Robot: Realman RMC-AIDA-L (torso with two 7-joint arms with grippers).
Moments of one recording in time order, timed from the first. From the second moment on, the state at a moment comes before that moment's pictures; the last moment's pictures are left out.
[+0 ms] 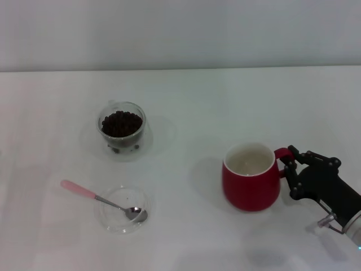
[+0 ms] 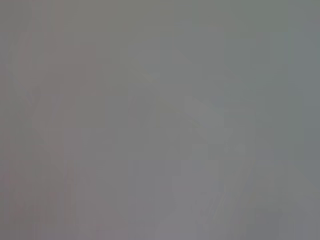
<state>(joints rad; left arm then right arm) -0.36 -2.08 0.57 0.03 -2.41 -1.34 2.83 0.31 2.01 0.02 0.25 -1.84 -1.24 0.03</state>
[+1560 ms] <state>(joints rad) -0.36 -2.08 0.58 0.03 -2.40 -1.34 2.83 0.34 2.02 0.03 0.32 -2.07 -1.19 0.00</state>
